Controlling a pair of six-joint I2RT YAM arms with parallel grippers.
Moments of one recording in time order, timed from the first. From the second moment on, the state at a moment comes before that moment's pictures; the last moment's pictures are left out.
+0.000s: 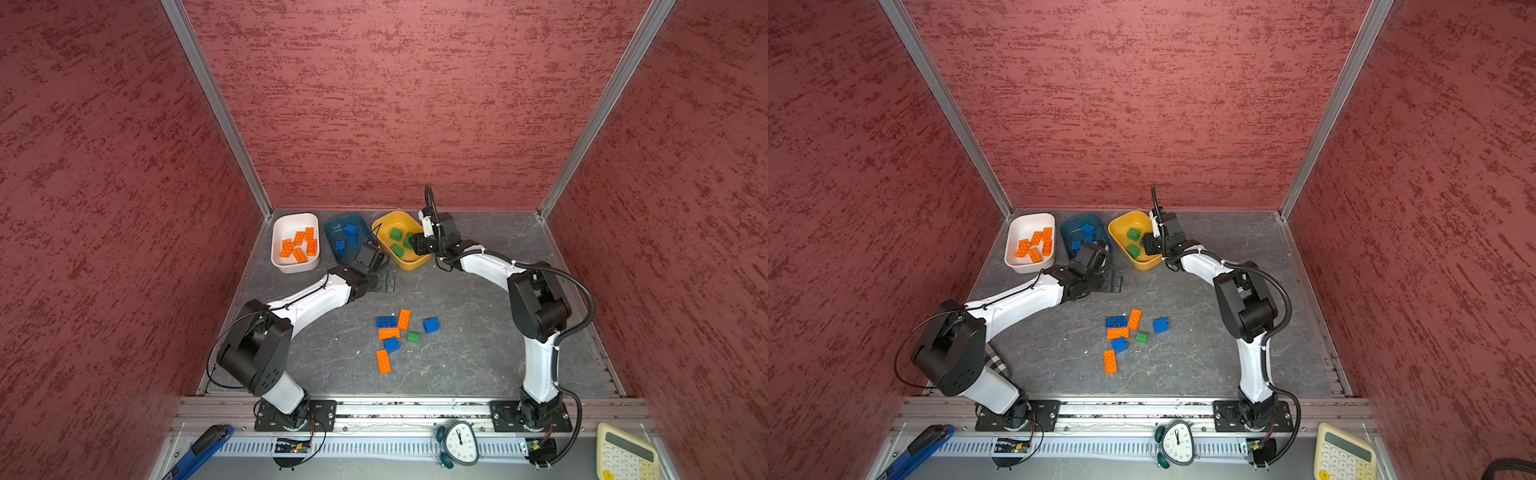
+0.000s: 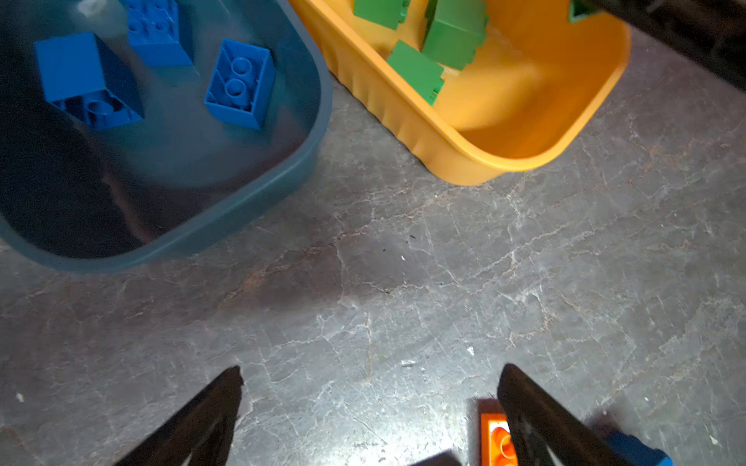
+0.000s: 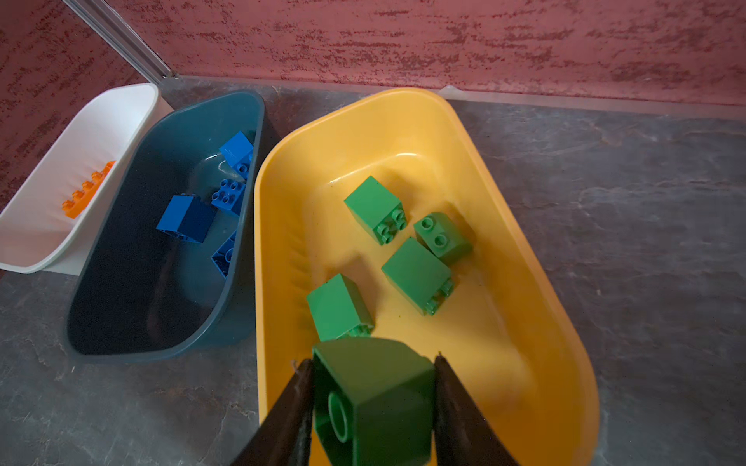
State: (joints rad) left arm -0.57 1.58 1.04 -0.39 -0.12 -0.37; right arm 0.46 2.06 1.51 -0.05 -0.12 0.27
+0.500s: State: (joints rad) left arm -0.68 1.61 1.04 -0.45 -0.01 -0.33; right arm 0.46 1.94 1.44 -0.08 -0.14 0.26
